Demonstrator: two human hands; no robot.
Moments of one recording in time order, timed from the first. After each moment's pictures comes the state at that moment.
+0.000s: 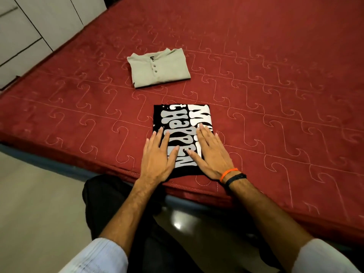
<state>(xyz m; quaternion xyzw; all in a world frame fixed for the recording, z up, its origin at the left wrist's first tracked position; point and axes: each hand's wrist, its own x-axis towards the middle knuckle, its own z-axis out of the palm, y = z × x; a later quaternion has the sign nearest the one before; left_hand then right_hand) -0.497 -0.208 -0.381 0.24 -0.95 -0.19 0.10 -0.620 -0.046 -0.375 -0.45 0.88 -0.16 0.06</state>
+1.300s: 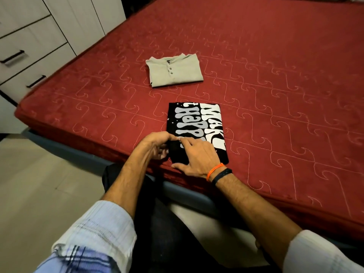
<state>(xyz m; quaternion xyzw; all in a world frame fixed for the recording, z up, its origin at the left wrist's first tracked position) -0.495 -0.238 -0.305 0.50 -0.59 -0.62 -0.13 -0.551 -0.083 -0.331 -0.54 0.84 -0.08 -0.01</state>
